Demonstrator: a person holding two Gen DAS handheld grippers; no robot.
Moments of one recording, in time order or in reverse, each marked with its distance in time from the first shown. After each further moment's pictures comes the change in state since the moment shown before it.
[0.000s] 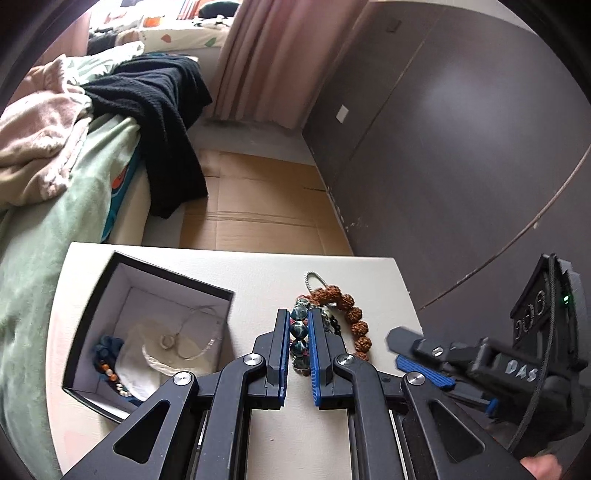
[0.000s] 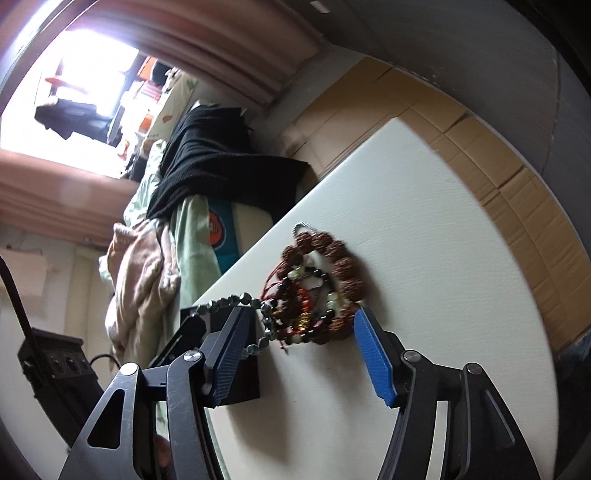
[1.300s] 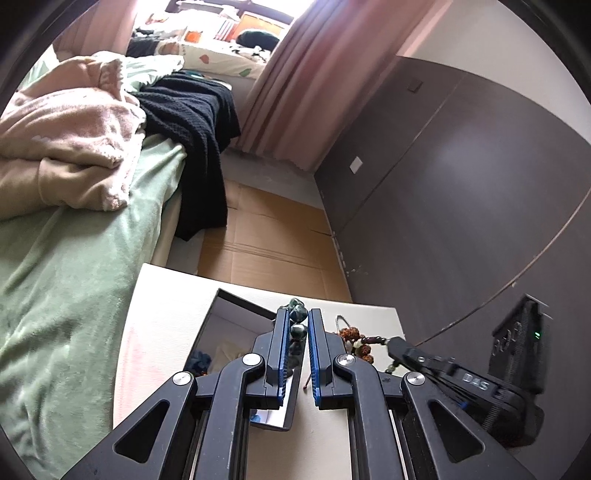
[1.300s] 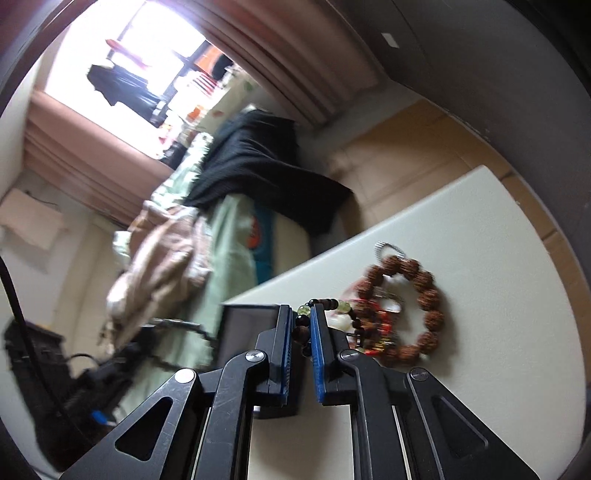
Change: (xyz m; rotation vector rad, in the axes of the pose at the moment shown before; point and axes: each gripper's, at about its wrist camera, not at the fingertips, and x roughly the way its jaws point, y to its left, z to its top) left arm -0.091 0.068 0.009 -0.128 -0.141 -0.052; right arm -0.006 0.061 -0.021 -0.214 -0.122 0.075
